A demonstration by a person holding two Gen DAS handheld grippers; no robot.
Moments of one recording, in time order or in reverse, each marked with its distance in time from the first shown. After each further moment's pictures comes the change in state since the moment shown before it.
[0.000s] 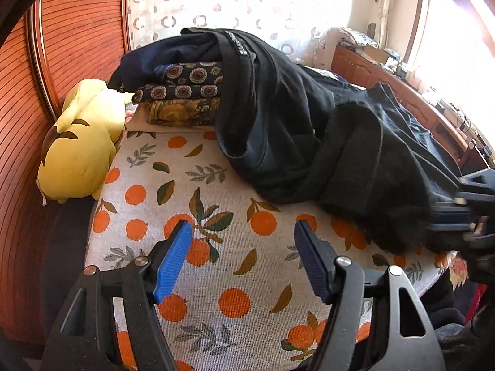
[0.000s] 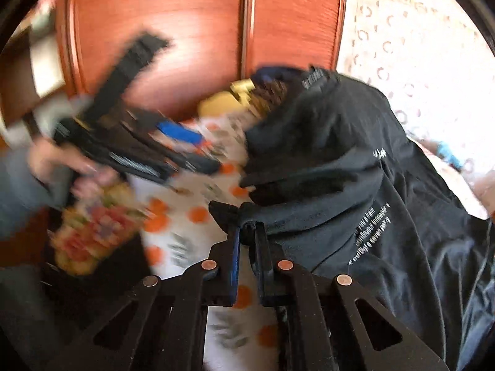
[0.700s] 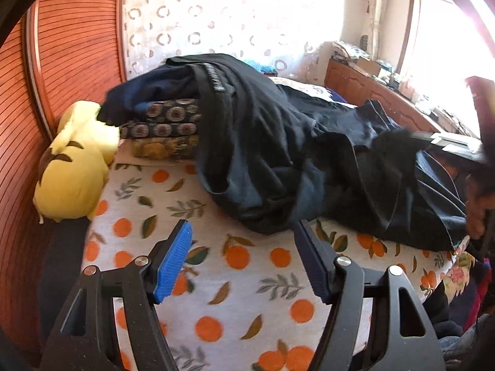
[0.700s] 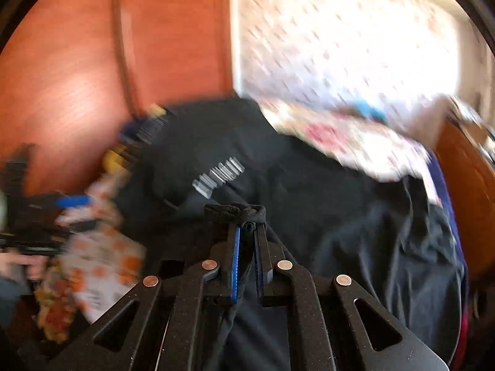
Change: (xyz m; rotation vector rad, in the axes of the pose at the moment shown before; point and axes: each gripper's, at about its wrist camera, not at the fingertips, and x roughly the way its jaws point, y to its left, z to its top) left arm 0.000 -0.018 0.018 0.033 -0.076 -0.020; right arm -0.010 -0.105 -0.011 0.361 0.041 -0.420
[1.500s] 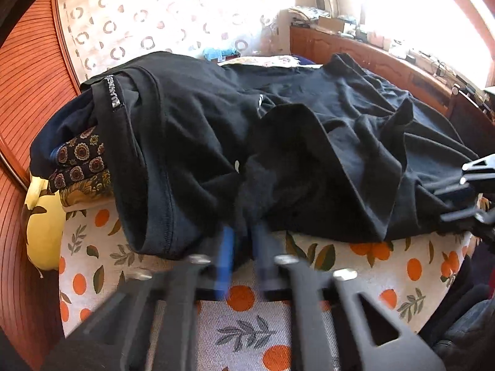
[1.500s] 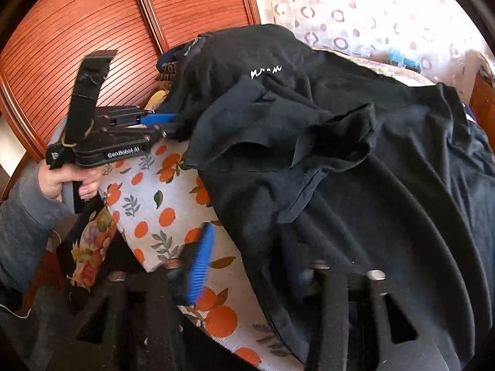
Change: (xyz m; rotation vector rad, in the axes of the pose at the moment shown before) left arm 0.044 -0.048 0.018 0.248 0.070 -0.020; right arm -0.023 0.004 -0.079 0.009 0.144 0.255
